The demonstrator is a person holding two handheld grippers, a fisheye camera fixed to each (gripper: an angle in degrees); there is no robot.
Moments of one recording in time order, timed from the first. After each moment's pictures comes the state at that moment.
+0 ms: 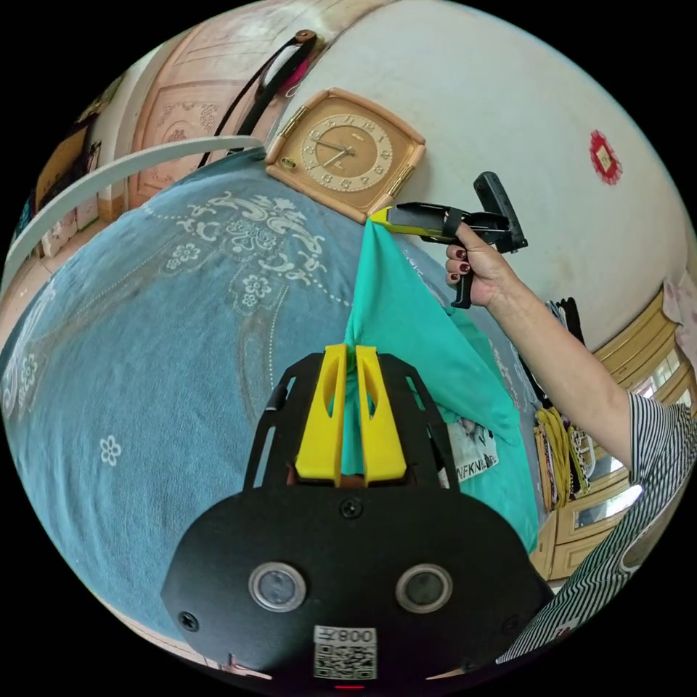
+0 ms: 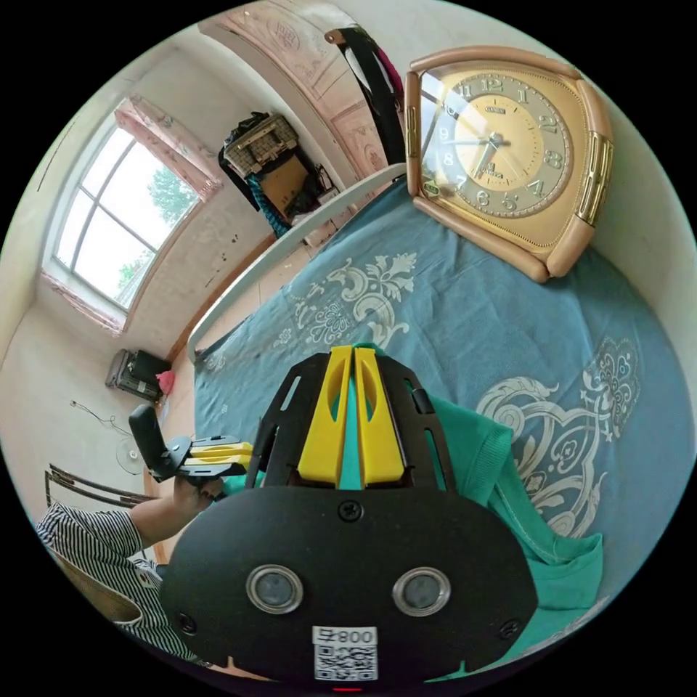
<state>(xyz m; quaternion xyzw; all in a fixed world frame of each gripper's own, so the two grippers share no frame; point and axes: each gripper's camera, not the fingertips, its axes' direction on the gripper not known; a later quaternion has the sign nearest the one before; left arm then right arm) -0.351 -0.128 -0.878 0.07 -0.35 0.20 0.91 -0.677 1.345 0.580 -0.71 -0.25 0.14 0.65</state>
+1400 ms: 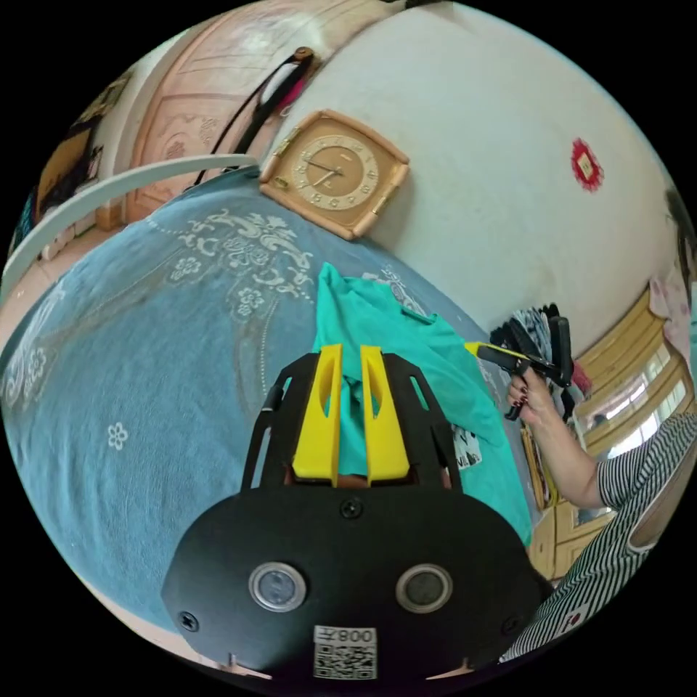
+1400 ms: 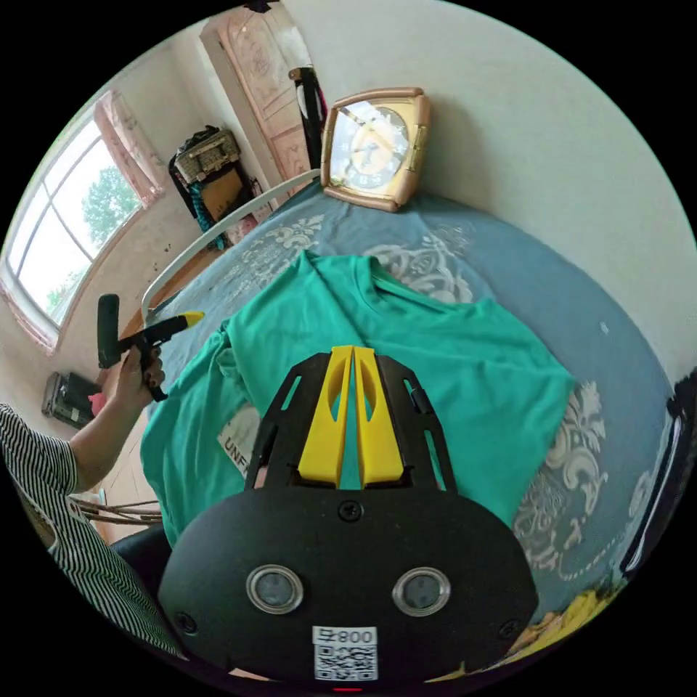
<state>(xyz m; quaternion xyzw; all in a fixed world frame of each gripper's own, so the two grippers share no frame) -0.365 -0.128 -0.910 0.09 -0.32 0.23 0.91 -0.577 1.204 0.337 -0.70 -0.08 0.07 0.71</state>
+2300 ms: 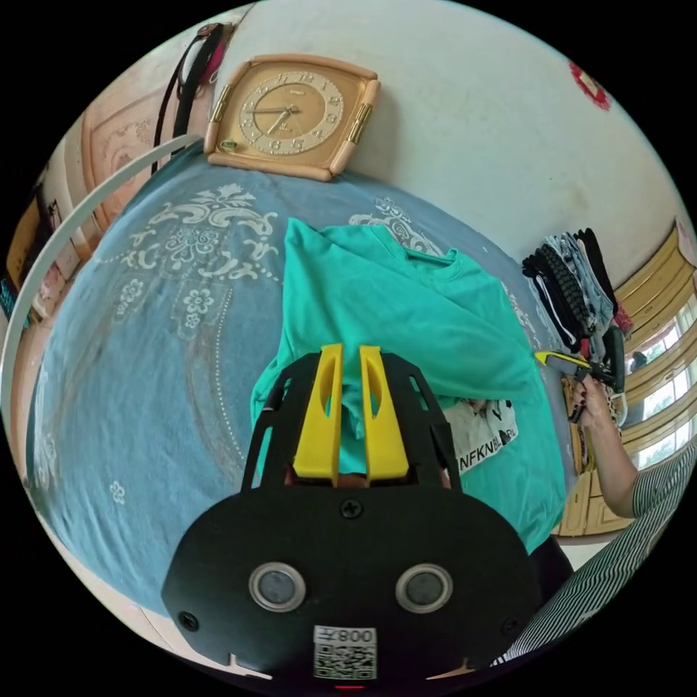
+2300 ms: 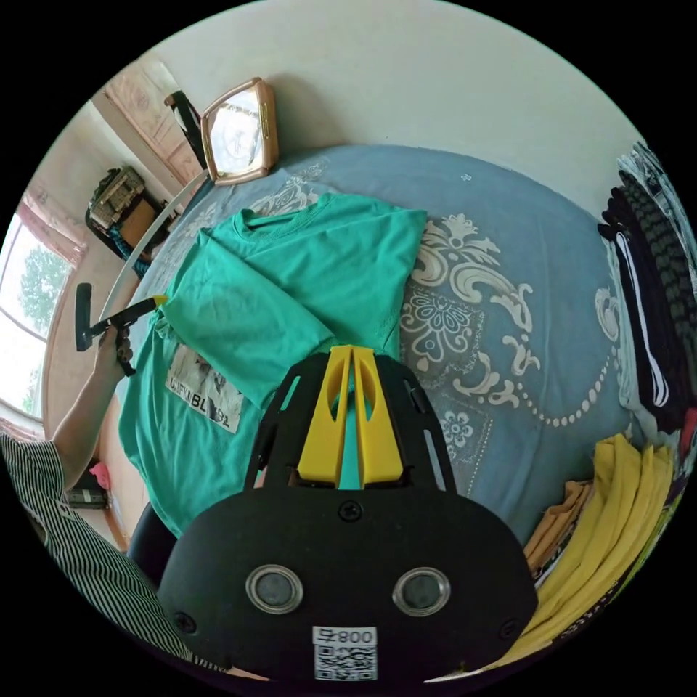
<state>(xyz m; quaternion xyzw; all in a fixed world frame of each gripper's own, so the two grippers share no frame) -0.433 -0.156 -0.763 -0.03 -0.43 0.24 0.87 -0.427 1.146 0.181 -0.73 0.08 0.14 0.67</state>
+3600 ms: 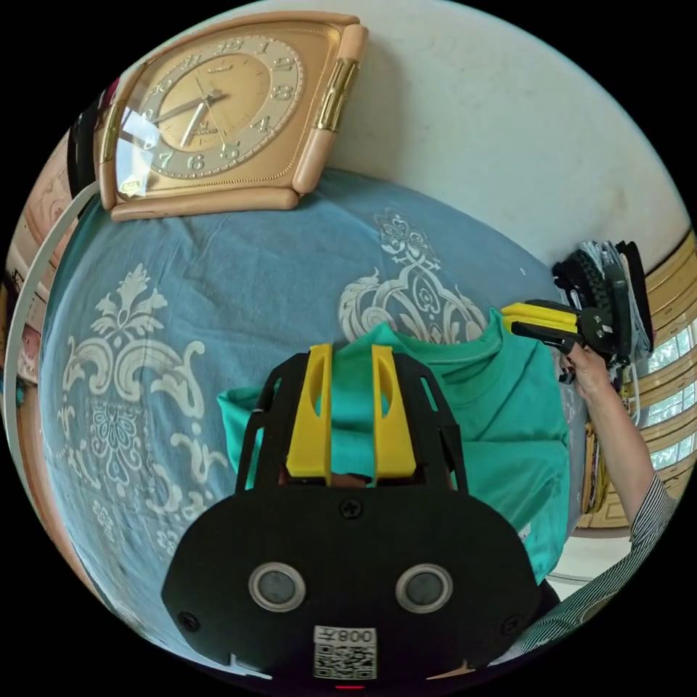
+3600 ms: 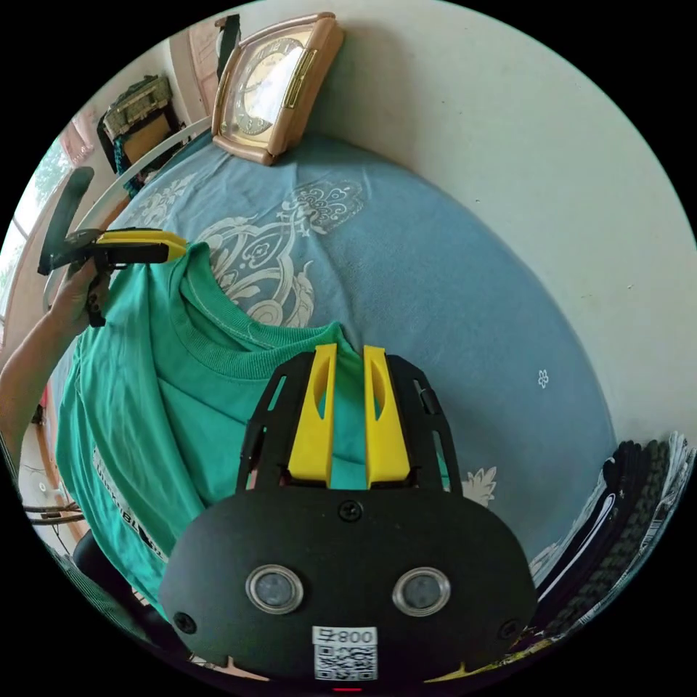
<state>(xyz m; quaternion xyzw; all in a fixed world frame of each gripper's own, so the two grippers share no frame) -0.507 -0.321 -0.559 -0.11 -0.45 0.25 0.85 -0.418 1.235 0.356 -0.76 -0.01 -0.05 0.64</state>
